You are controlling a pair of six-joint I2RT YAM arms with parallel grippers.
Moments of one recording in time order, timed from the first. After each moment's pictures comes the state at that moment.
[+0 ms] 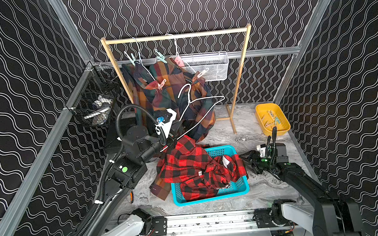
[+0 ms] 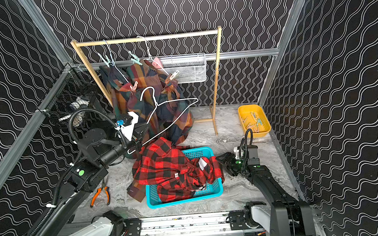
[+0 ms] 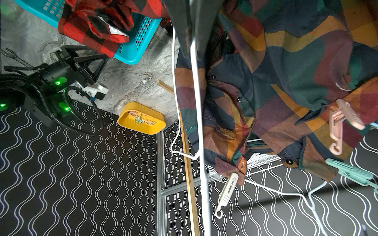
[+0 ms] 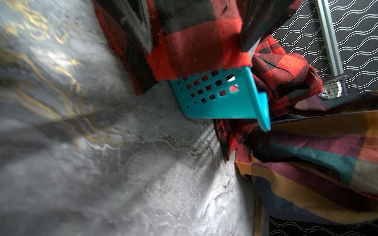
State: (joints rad) left arm -0.48 0.96 1.15 -0.26 0.18 0.15; right arm -0.01 1.11 0.42 -0.15 -0.71 0.89
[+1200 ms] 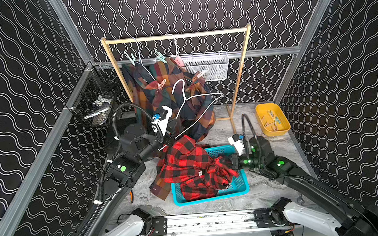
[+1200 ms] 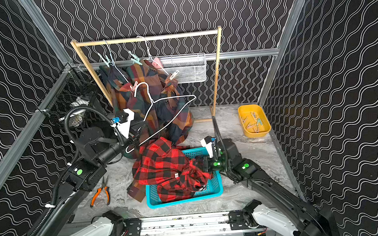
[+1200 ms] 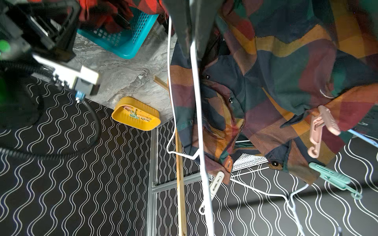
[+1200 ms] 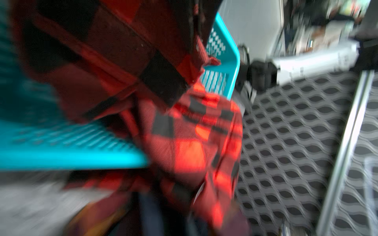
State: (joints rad) left arm -0.41 0.96 1.17 -0.26 0.19 0.10; right arm 0.63 1.02 0.69 -0.29 -0.51 0.60
